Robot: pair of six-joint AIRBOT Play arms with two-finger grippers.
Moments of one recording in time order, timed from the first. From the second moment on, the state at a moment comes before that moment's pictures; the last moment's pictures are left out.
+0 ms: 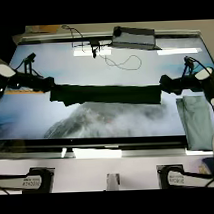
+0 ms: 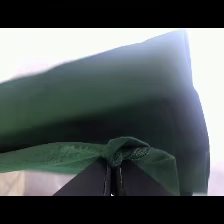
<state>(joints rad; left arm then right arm) 0.07 -1.54 1.47 1.01 -1.19 -1.33 -0.20 -1.48 1.26 -1.00 0.98 1.47</state>
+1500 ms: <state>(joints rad) -0.05 -1.69 1.97 1.00 -1.46 -1.54 -0.16 -1.84 1.48 -0.99 1.15 1.47</state>
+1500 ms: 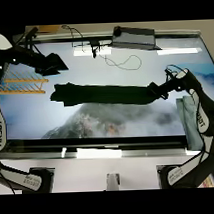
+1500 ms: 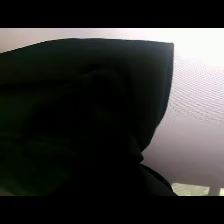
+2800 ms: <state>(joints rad) -0.63 -1.87 1.68 0.69 -0.98 -1.50 -0.05 -1.11 1.48 -1.05 1.50 1.58</state>
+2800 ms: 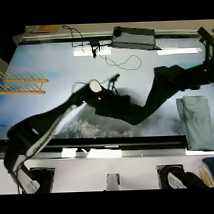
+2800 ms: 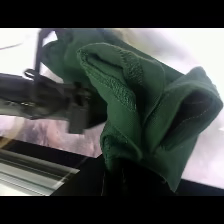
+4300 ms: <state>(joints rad) 0.01 -1.06 1.68 1.15 -1.28 -1.53 -0.07 -1.45 1.11 -1.04 1.21 1.61</state>
